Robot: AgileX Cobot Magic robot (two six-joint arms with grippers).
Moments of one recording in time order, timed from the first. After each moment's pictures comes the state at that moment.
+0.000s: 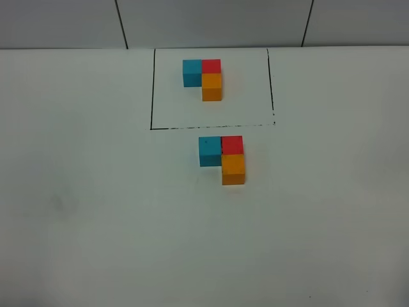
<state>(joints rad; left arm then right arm) 0.04 -0.01 -0.51 -0.08 1.06 0.11 0.11 0.28 -0.51 -0.02 1.05 -0.01</state>
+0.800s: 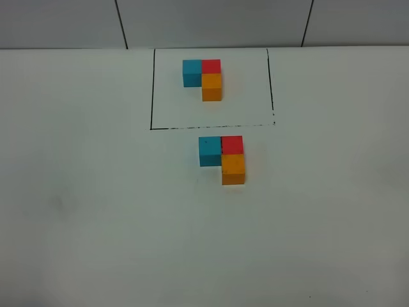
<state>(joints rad) 0.04 -0.01 -0.51 -0.08 1.06 0.11 0.11 0.01 -0.50 0.03 1.07 -0.05</state>
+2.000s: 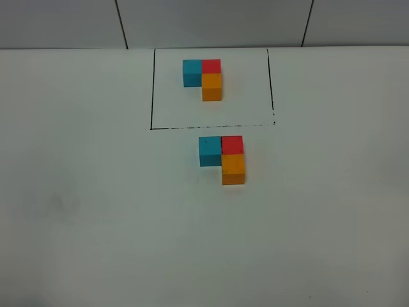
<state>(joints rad) 0.04 -0.01 -0.51 -0.08 1.06 0.11 0.03 0.01 -0.50 0.05 1.07 -0.05</state>
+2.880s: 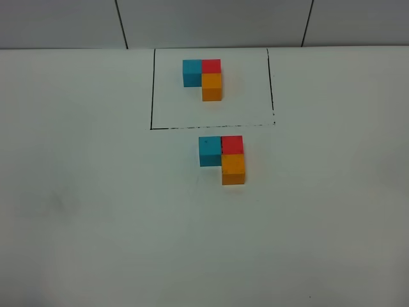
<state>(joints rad) 0.04 -0.01 -0.51 -0.08 1.06 0.11 0.03 0.01 -0.50 0.05 1.07 -0.05</state>
